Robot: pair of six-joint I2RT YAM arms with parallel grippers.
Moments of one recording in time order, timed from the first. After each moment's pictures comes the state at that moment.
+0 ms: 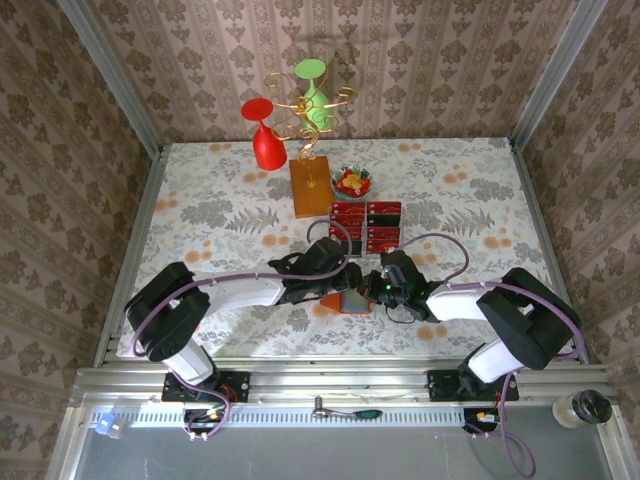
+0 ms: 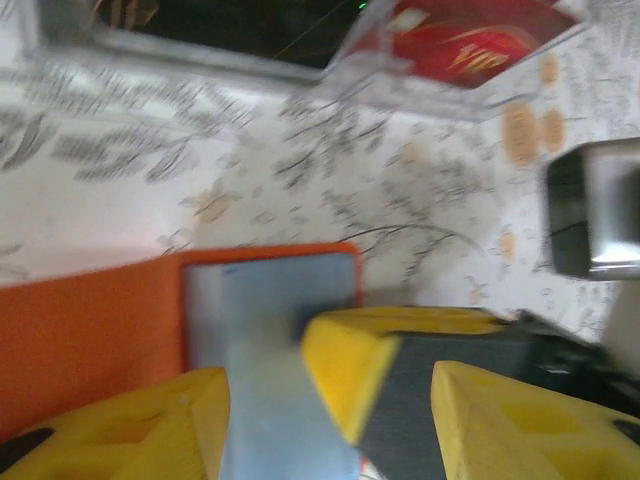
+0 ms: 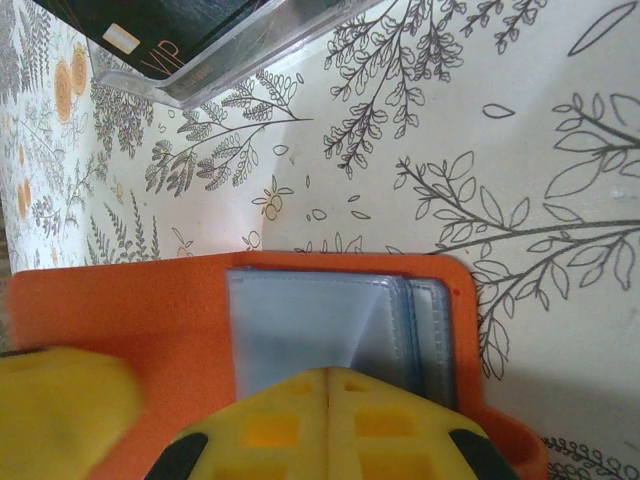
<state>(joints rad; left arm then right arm) -1.00 1.62 0.83 -0.03 0.06 -1.04 0.62 1.51 0.43 0.34 -0.20 1.03</state>
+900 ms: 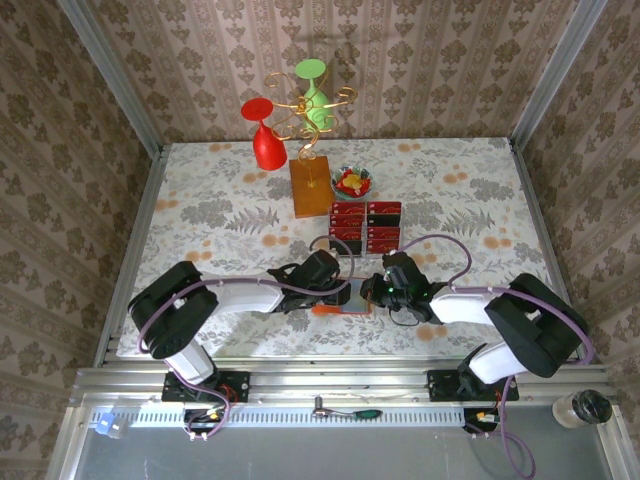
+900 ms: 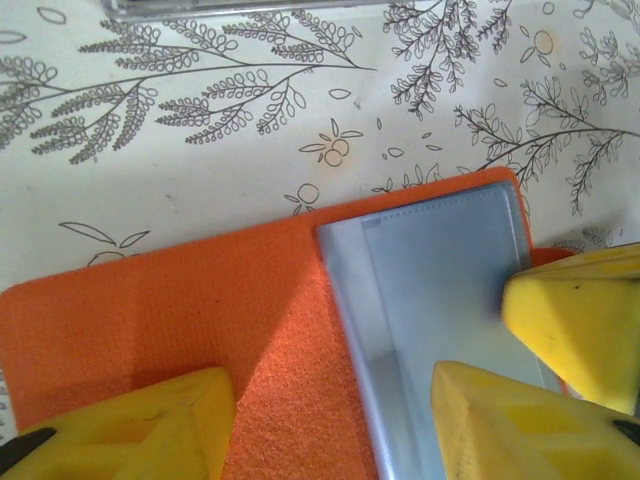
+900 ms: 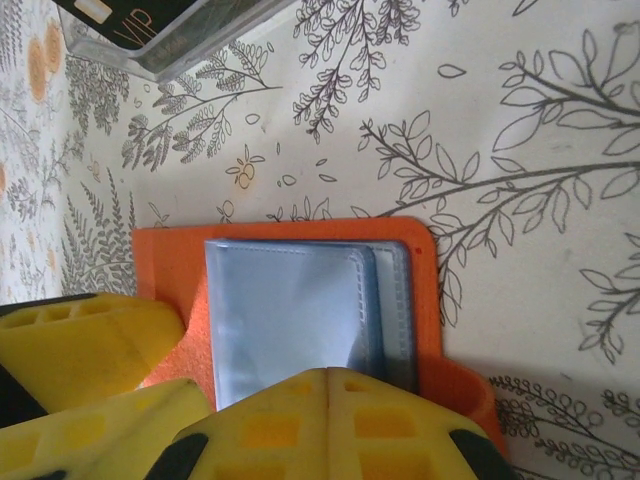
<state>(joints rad) -1.00 1.64 0.76 -0.04 -0.02 -0.70 0.62 1.45 0.42 0.23 -0.19 1.00</state>
